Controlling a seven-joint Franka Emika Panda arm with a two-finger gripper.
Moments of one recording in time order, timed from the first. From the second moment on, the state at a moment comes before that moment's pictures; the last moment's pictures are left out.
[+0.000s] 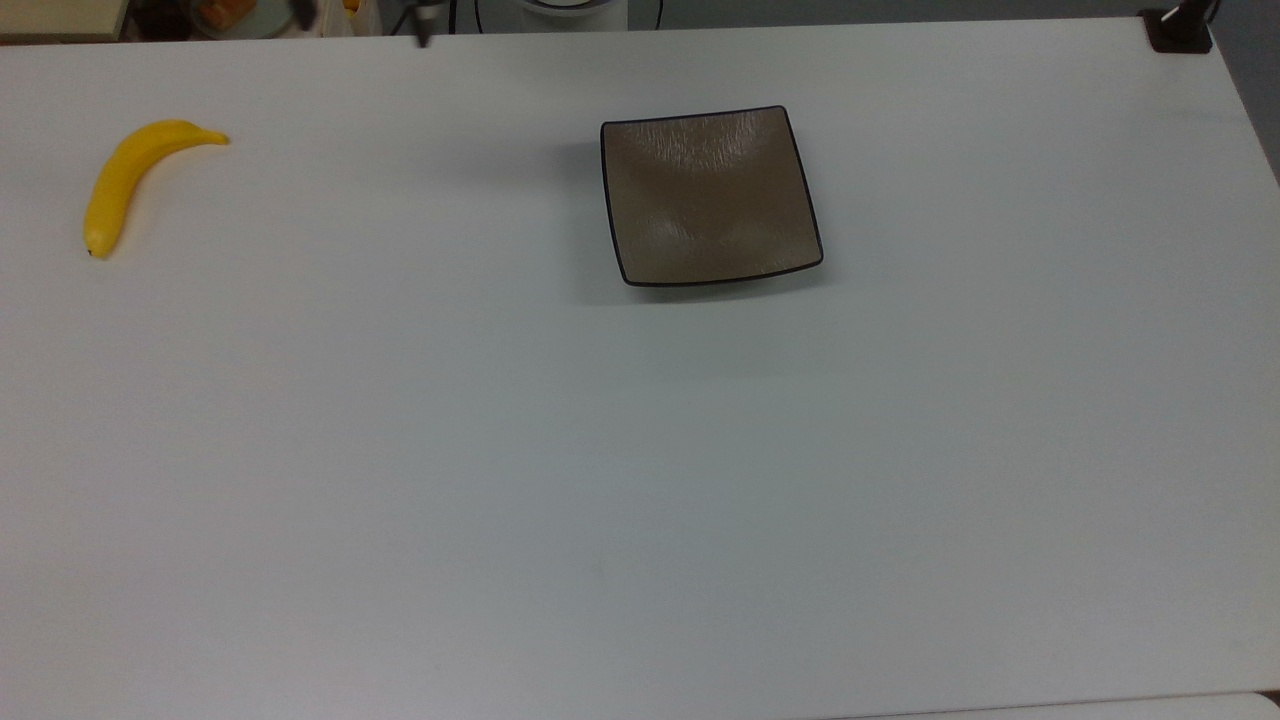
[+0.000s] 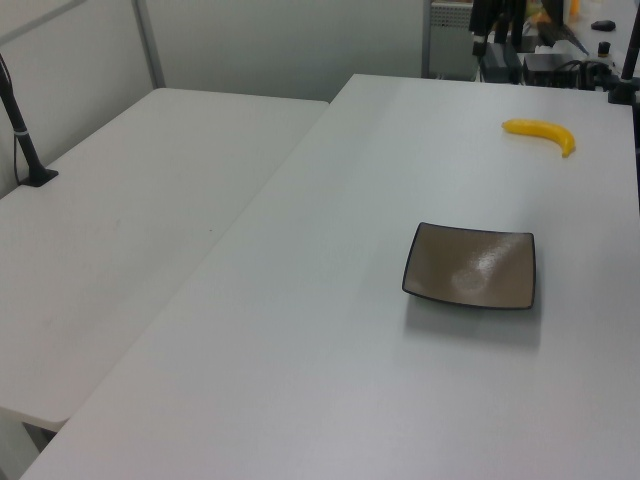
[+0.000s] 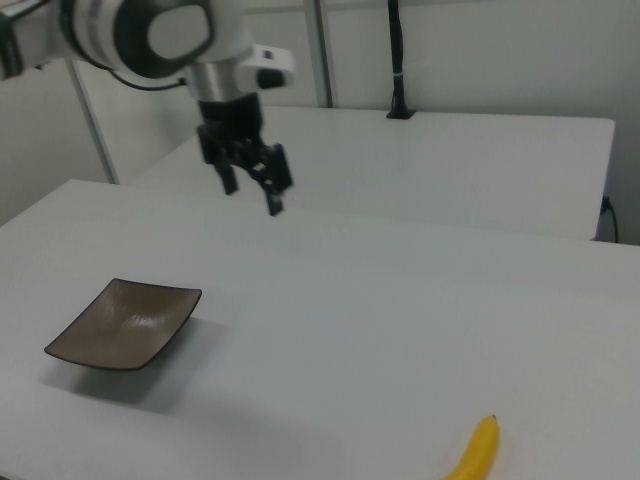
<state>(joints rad) -0.10 0.04 -0.06 -1.55 0.05 1.65 0.02</state>
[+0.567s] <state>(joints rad) -0.43 0.17 -0.02 -1.54 0.05 1.66 -0.19</state>
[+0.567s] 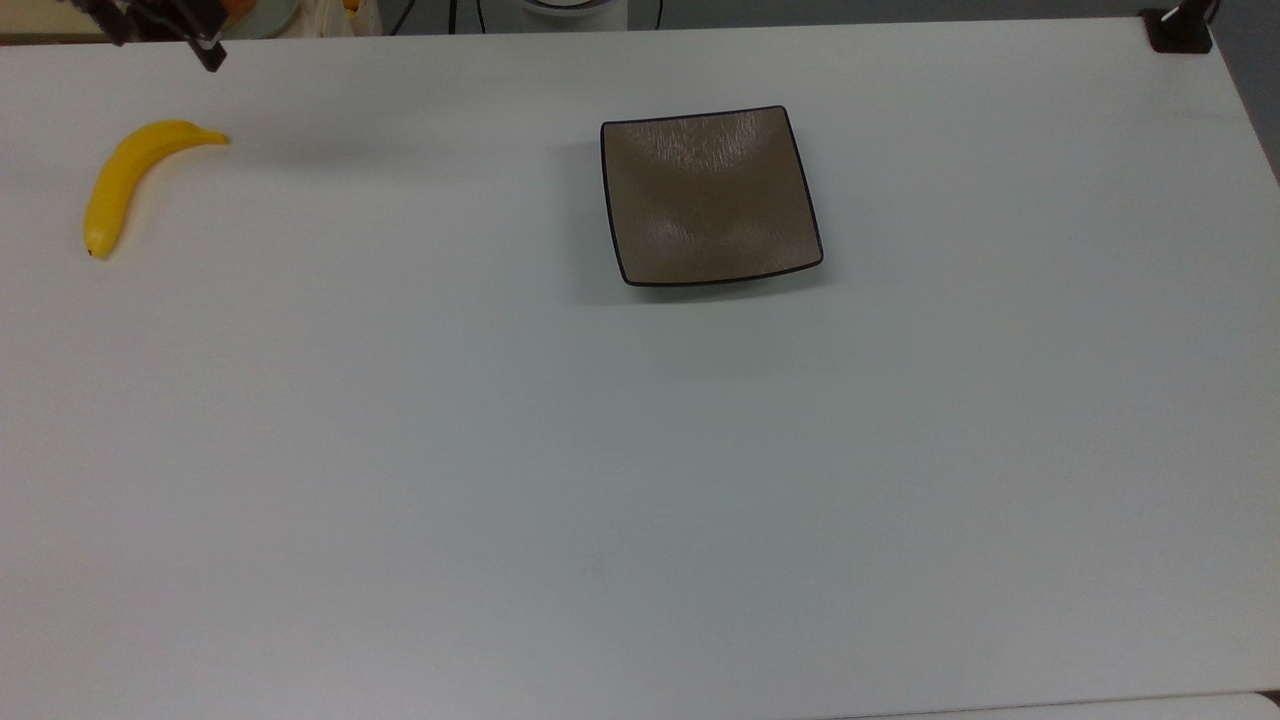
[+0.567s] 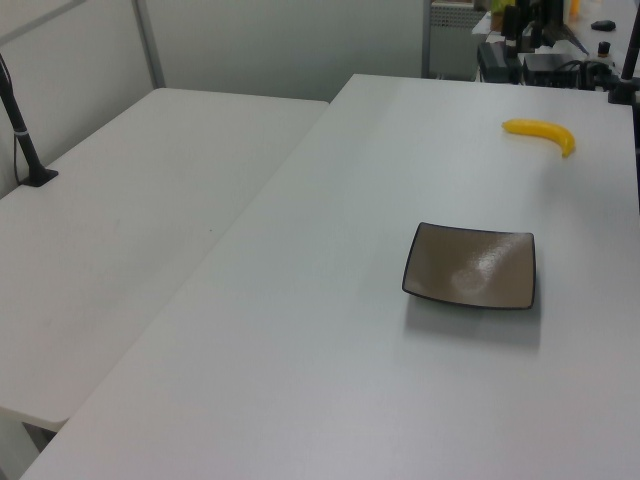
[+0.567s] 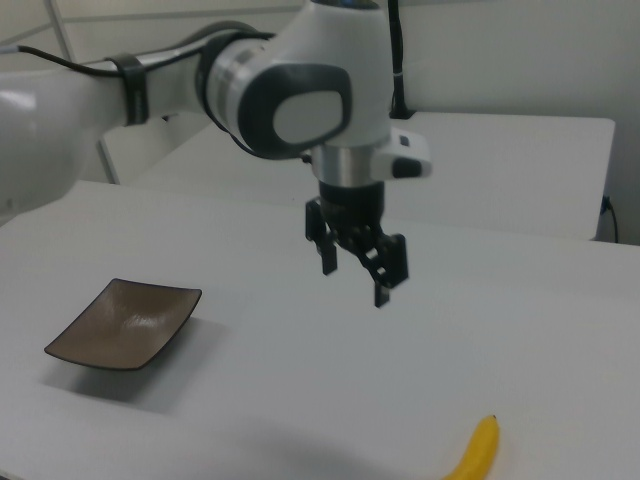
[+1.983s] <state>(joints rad) -0.64 0.42 -0.04 -1.65 0.01 2.14 -0.37</state>
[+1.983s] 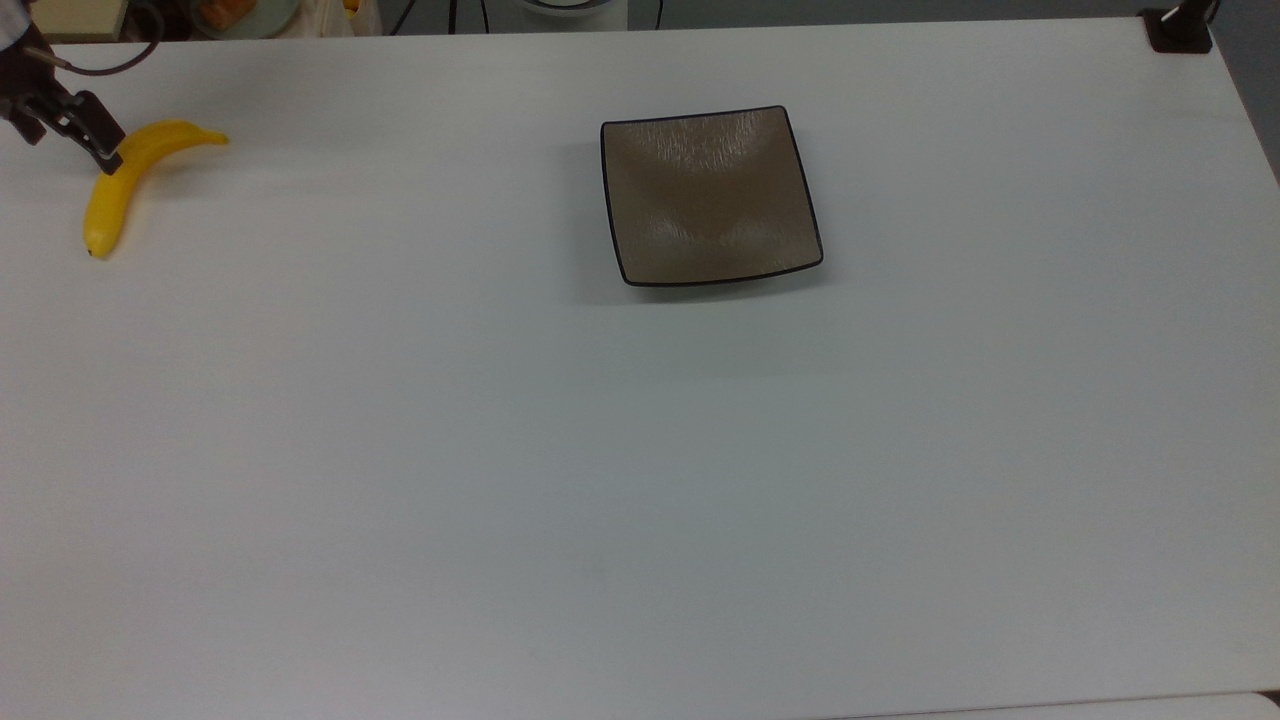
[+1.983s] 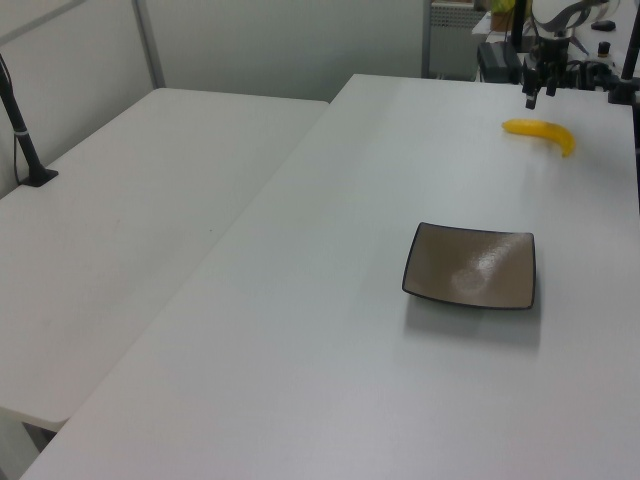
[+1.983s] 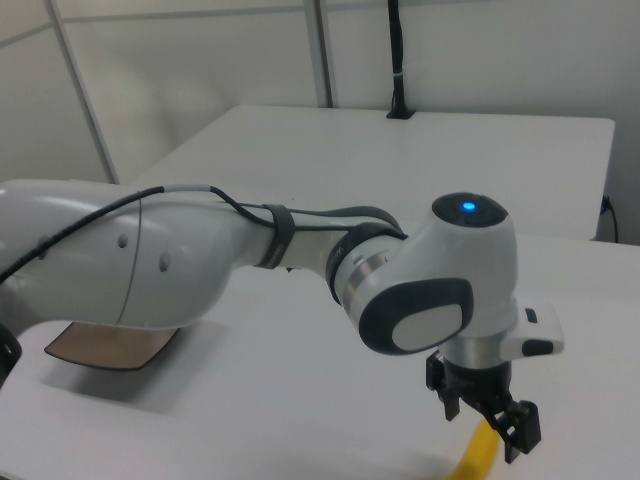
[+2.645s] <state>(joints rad) -0.64 0.51 -0.04 -1.66 0.01 2.20 -0.39</state>
